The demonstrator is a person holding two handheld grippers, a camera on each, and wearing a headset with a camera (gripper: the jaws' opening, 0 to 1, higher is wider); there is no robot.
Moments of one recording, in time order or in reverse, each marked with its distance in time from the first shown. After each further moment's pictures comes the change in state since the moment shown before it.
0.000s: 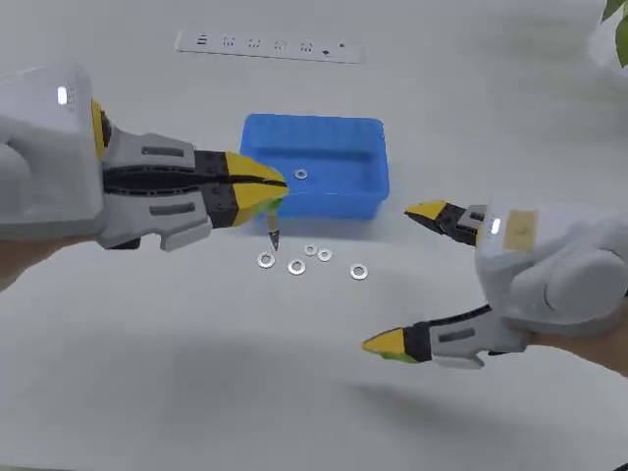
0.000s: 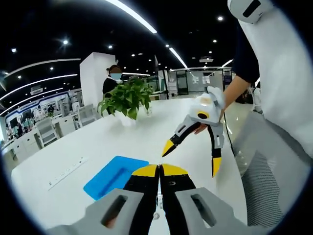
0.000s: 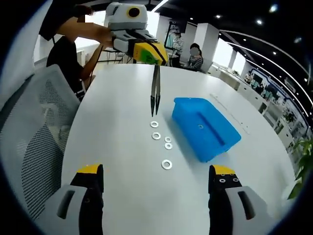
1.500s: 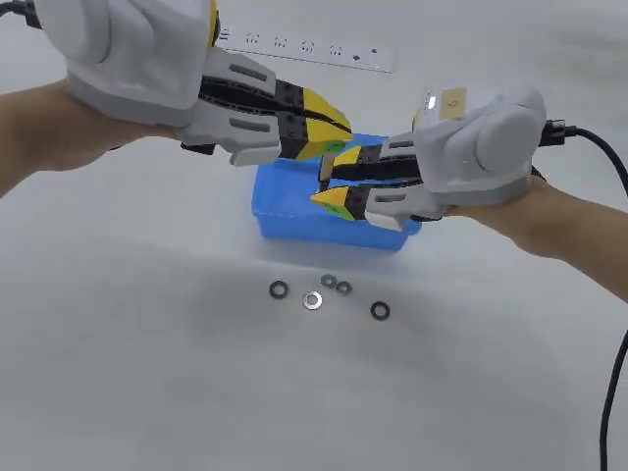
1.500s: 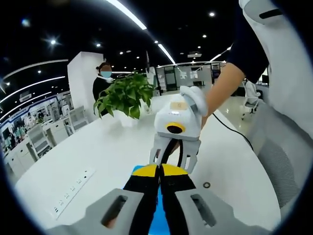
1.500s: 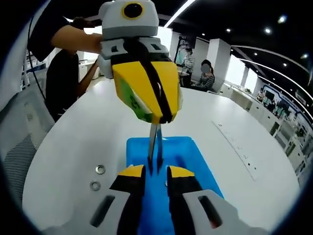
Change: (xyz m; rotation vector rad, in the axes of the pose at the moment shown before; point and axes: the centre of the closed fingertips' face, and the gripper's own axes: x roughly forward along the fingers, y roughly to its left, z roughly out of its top) left arm 0.044 0.100 -0.003 0.073 0.034 -0.105; right arm 0.092 -0.104 0.090 -0.061 -0.194 0.104
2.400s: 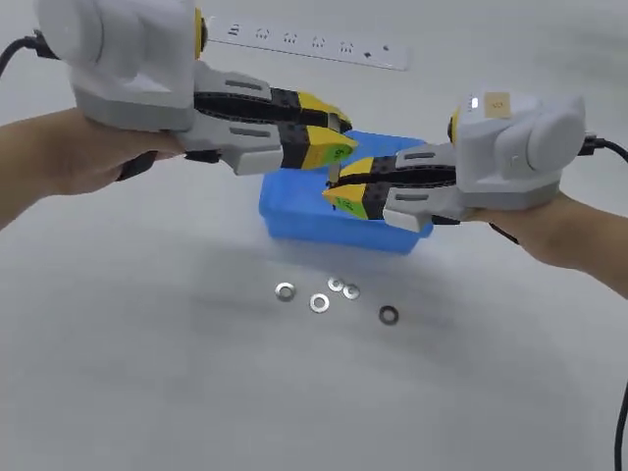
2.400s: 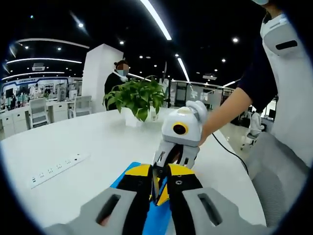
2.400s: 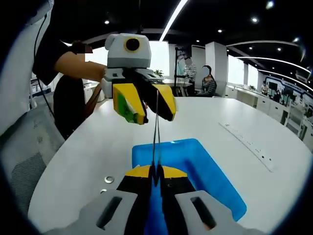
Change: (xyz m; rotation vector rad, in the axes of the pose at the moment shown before) left arm -0.001 -0.002 -0.006 -0.258 -0.121 0.020; right arm 0.000 0.004 0.002 0.145 -0.169 0.102
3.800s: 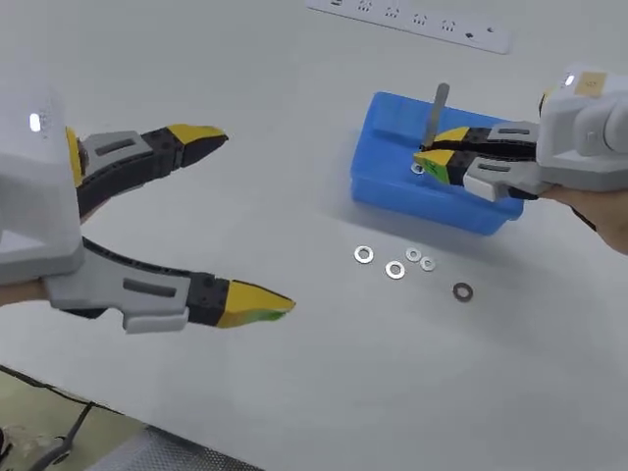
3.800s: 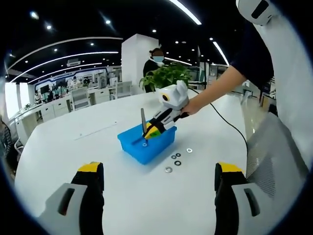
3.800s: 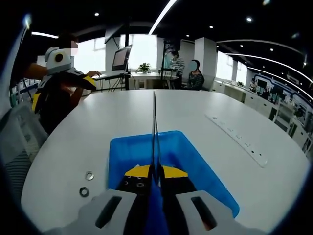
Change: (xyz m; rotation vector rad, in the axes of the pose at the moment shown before) left arm -0.140 -0.068 -0.061 -0.017 0.146 0.424; right arm 0.010 -0.025 -0.012 -0.005 0.065 -0.131
